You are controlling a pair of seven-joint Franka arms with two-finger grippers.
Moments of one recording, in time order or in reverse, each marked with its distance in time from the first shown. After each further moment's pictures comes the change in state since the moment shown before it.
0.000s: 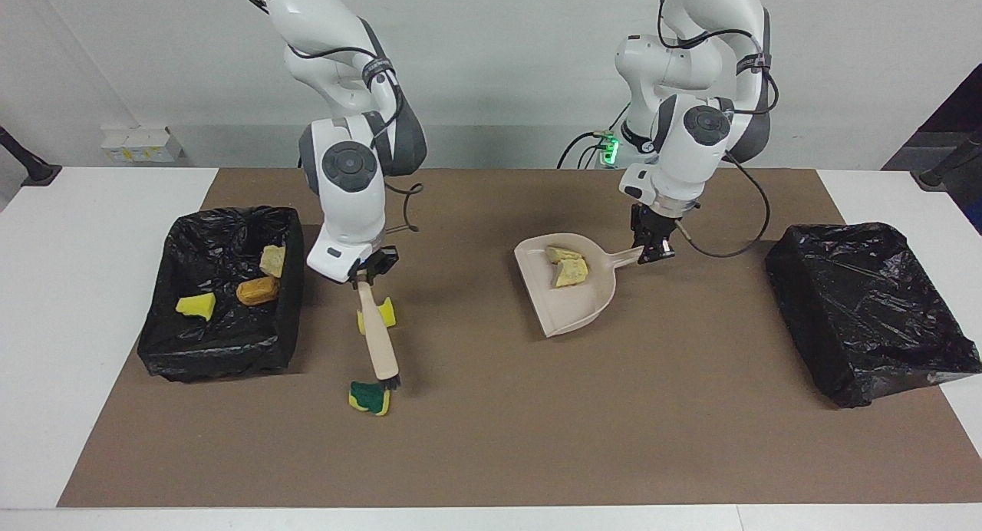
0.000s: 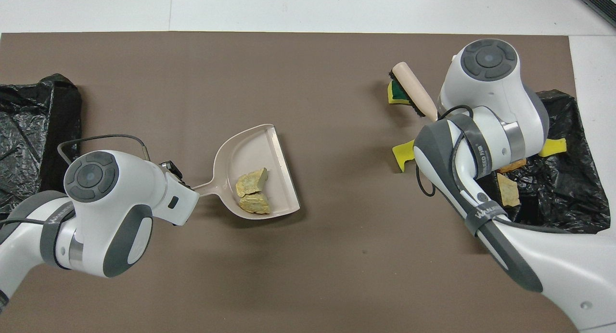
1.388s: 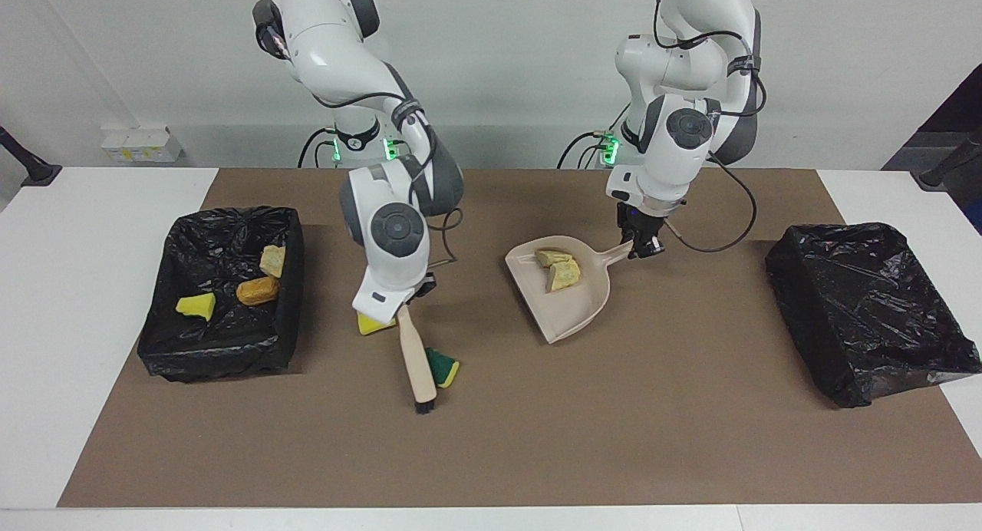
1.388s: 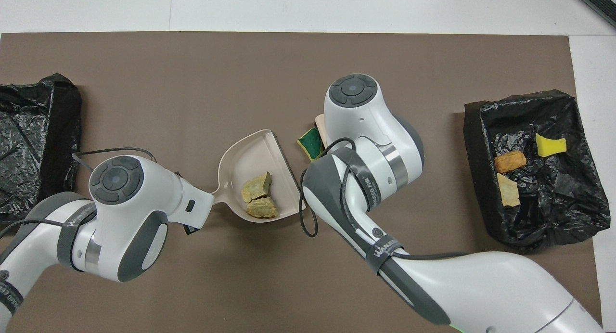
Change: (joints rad) left arm -0.045 0.005 -0.005 -0.007 0.037 -0.070 -0.187; right arm 0.300 0.040 0.032 0.042 0.337 -0.235 0.488
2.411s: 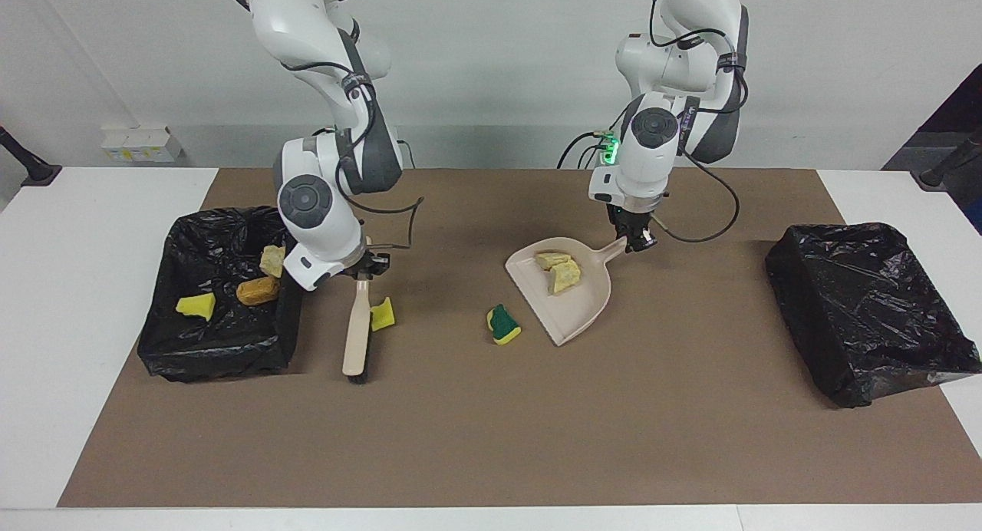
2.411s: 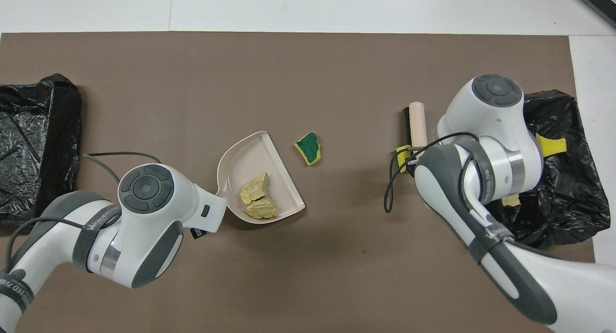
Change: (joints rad) left arm -0.050 0.000 -0.001 0.001 0.096 -0.022 -0.143; right arm -0.311 -0.231 -0.016 -0.403 -0.032 0.260 -0.001
